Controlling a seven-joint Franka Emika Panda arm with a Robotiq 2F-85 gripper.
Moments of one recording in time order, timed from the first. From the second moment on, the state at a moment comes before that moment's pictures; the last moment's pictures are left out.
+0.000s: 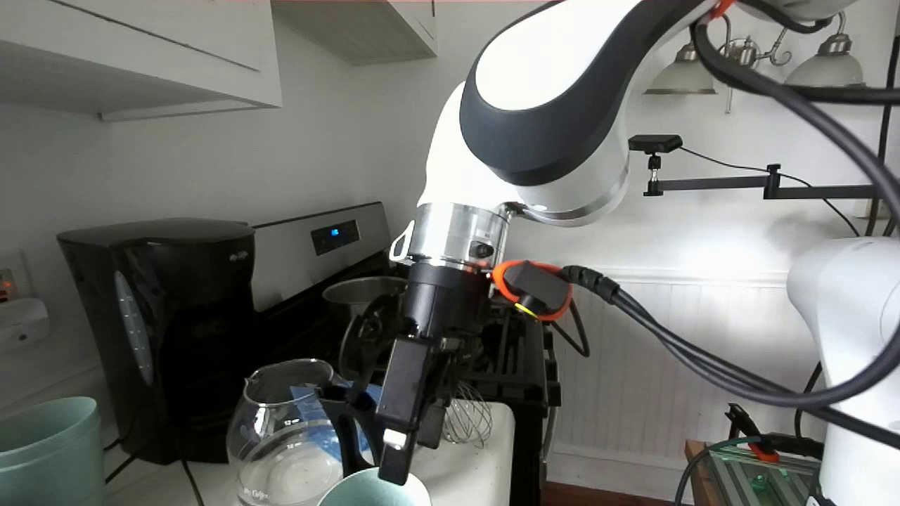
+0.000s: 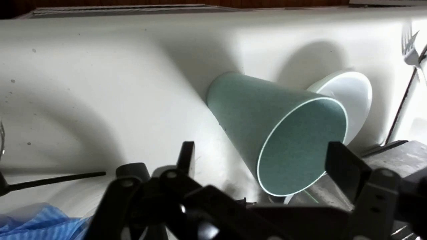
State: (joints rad) arm 0.28 -0.34 -0.03 -2.63 0.59 2.42 -0.25
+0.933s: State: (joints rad) arm 0.27 -0.20 0.02 -2.57 0.63 2.48 -0.28
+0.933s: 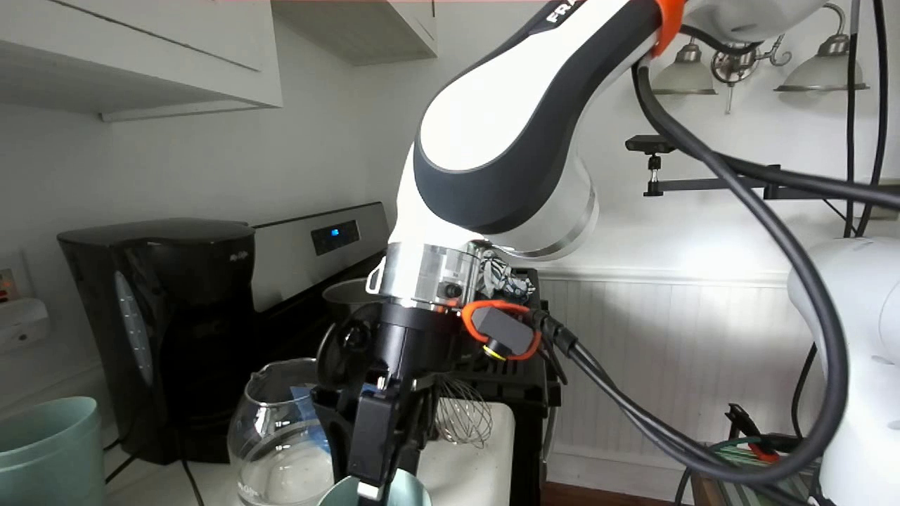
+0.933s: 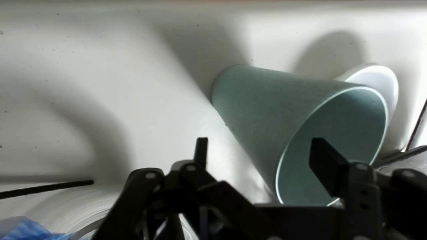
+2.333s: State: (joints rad) arm 0.18 -0.25 0.05 -2.57 0.36 2.30 -0.15
